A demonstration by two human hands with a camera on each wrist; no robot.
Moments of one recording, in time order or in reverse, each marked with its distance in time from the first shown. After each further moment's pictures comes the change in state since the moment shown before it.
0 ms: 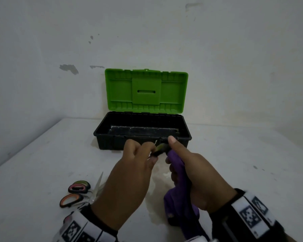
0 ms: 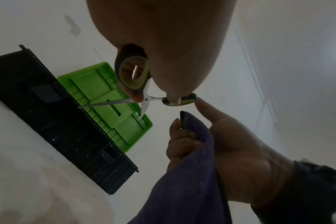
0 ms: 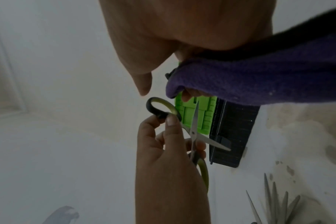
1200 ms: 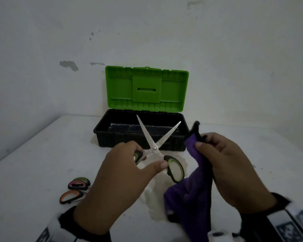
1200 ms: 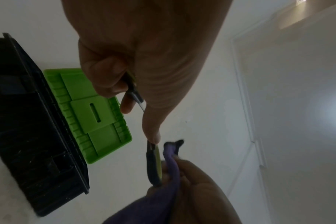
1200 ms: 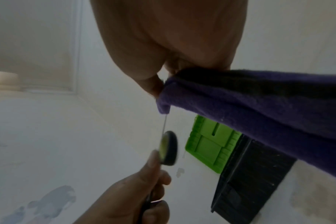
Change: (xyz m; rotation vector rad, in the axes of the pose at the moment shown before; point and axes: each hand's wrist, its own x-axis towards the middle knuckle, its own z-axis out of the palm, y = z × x) left_hand 0.001 0.023 -0.041 -0.187 -0.090 -0.405; right_hand -0.018 -0.009 -0.040 -0.181 0.104 -0.473
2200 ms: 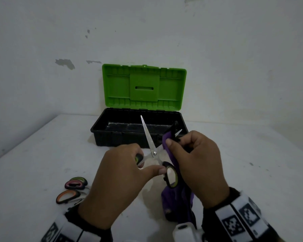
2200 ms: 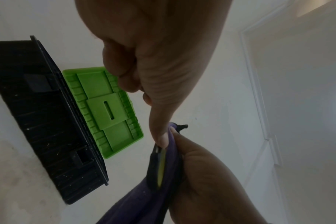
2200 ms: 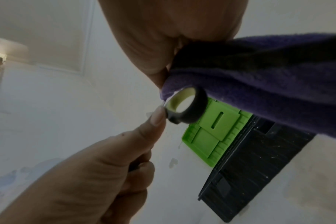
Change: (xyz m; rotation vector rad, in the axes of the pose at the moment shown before) left_hand 0.005 -0.004 0.010 0.141 0.021 0.112; right_hand 0.010 0.015 0.042 -0.403 0.271 -0.256
